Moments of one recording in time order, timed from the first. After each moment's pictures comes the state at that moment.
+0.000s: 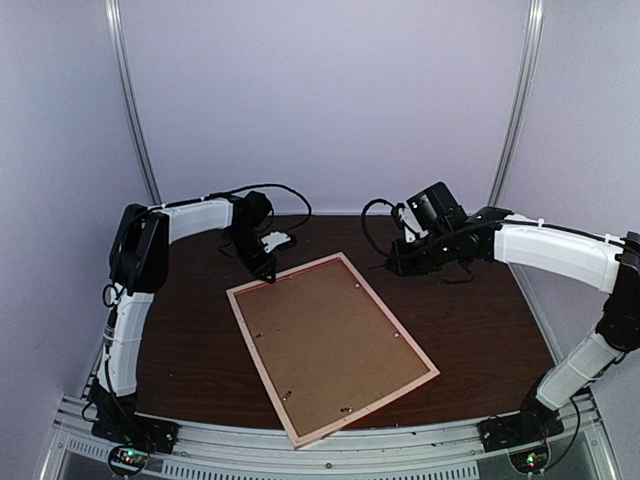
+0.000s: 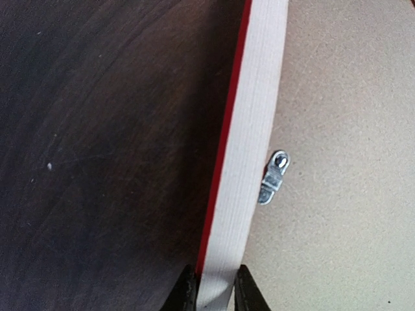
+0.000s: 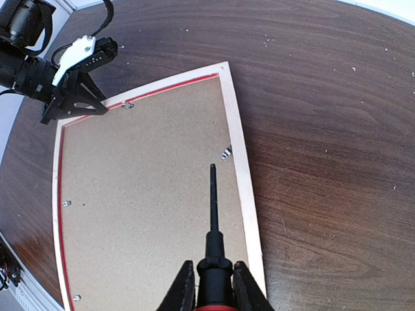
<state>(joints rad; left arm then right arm) -0.47 2.35 1.95 -0.94 0.22 0.43 0.68 1.52 1.23 -0.54 0.03 0.45</state>
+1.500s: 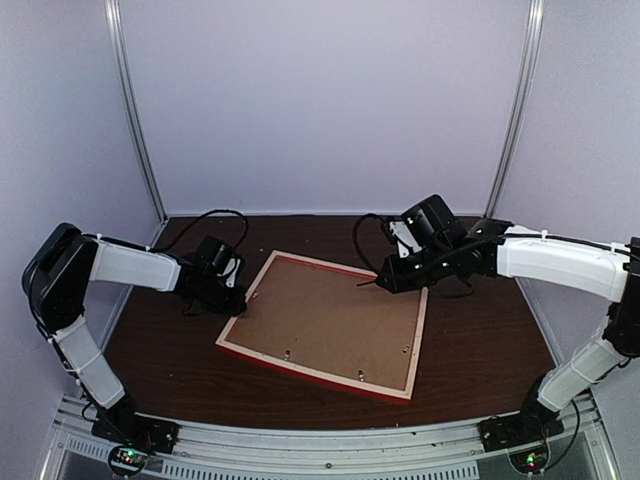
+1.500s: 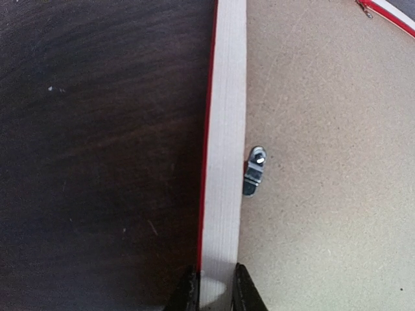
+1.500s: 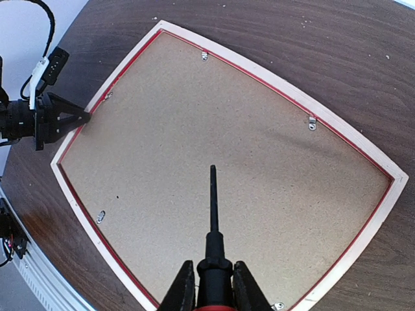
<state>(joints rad) -0.52 1.73 0.91 -0.25 0.02 -0.31 0.77 1.47 1.16 -0.52 0.00 0.47</state>
